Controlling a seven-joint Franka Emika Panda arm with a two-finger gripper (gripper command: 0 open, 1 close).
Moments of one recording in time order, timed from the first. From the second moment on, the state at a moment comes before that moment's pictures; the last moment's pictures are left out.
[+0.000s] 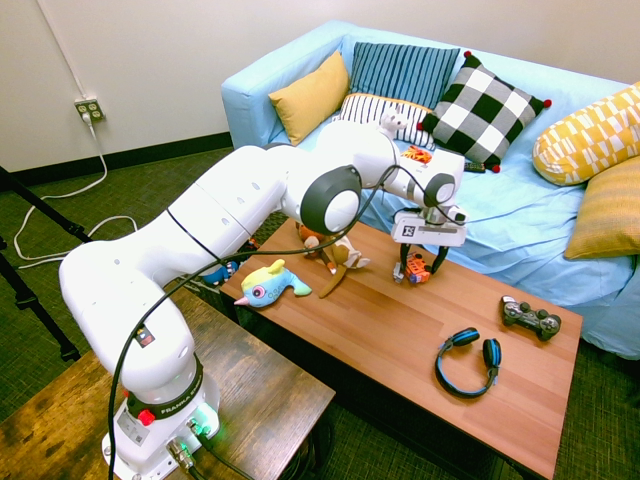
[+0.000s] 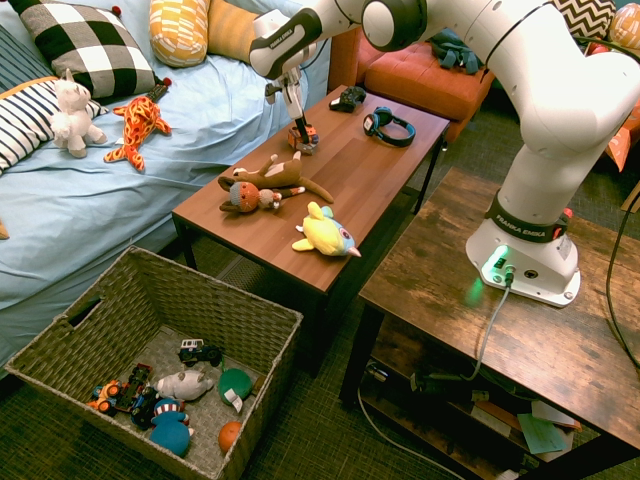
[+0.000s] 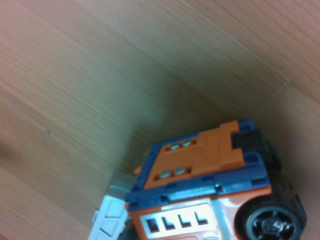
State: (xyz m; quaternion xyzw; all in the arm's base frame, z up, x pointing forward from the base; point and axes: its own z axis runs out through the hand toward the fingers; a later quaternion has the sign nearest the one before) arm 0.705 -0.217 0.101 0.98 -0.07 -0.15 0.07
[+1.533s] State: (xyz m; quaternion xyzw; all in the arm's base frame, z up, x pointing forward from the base) arm 0.722 -0.008 0.308 1.00 -0.03 -0.01 0.06
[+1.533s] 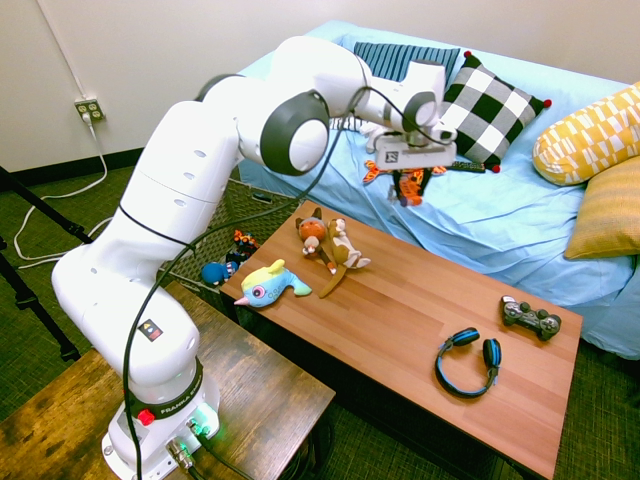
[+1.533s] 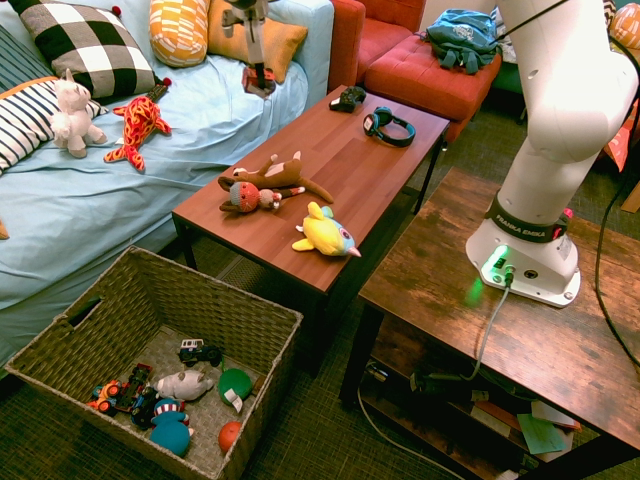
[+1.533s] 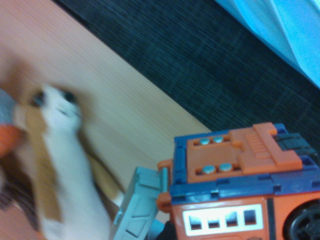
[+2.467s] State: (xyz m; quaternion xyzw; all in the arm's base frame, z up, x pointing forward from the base) arm 0.604 0.445 0.152 0.99 -0.02 -0.05 0.15
